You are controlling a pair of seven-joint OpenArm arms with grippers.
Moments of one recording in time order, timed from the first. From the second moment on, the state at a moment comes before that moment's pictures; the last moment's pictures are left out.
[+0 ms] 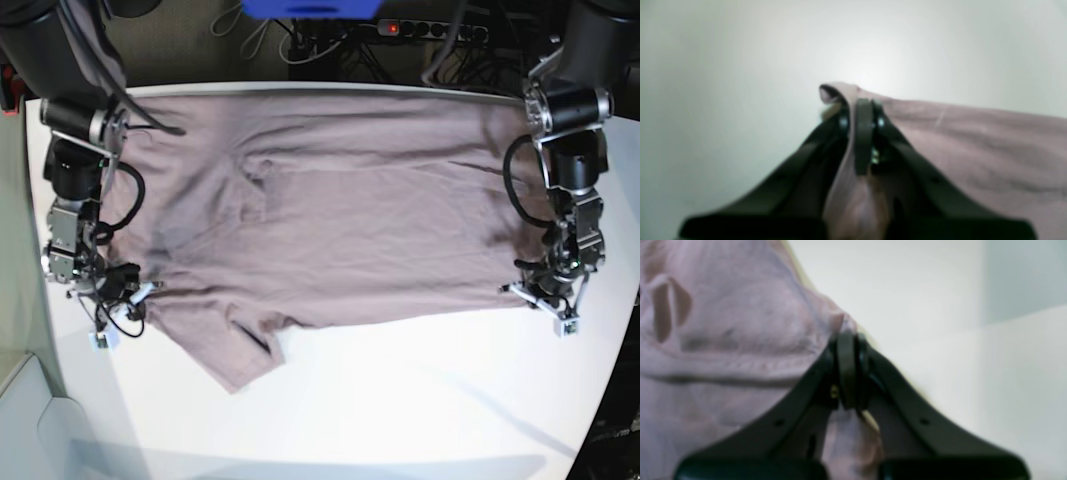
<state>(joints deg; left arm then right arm) -27.9 -18.8 -13.2 37.8 -6.8 -14.3 19.1 29.0 13.5 20.8 40.7 -9.2 32.6 -18.9</state>
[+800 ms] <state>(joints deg) -13.0 -17.4 -18.7 68.0 -16.6 -14.5 33.4 6.2 14.5 20.9 84.9 5.1 33.0 -32.9</state>
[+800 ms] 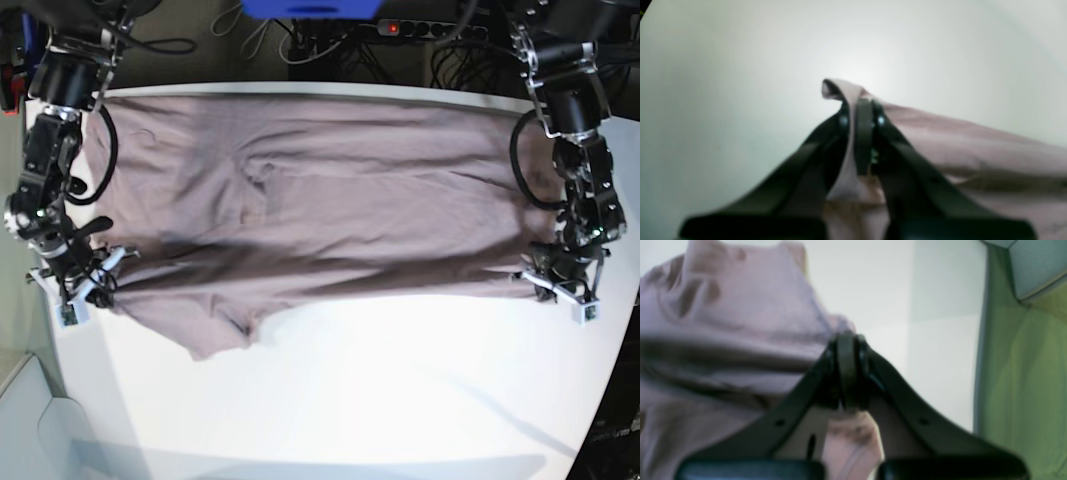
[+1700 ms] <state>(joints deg) 9.2 -15.9 -27.0 91.2 -17.2 -14.9 33.0 -7.1 13.1 29.4 88.9 7.1 40.1 -32.9</state>
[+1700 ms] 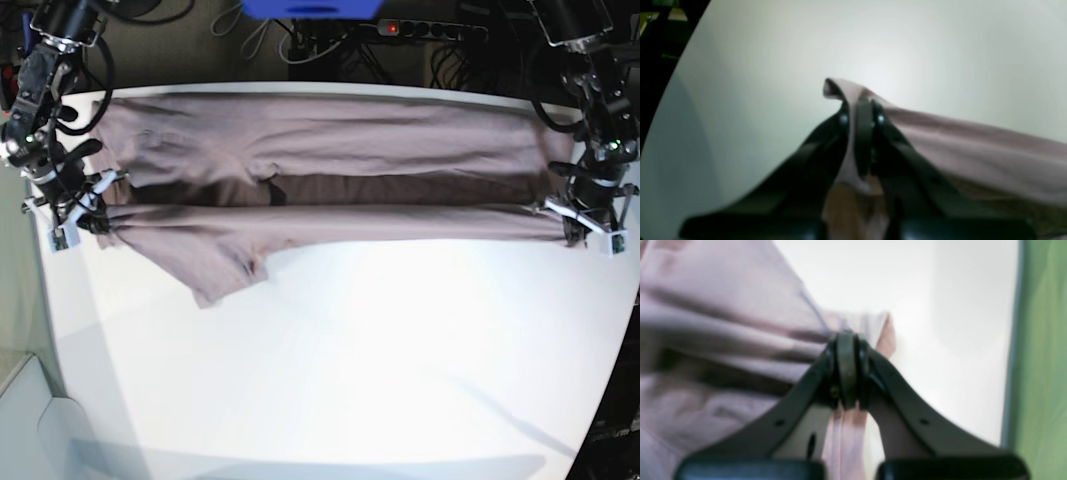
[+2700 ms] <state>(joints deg) 13.6 -15.4 -27.1 82.7 -17.6 -15.0 31.8 -8.9 13.2 30.1 89.1 7.4 40.1 -33.0</state>
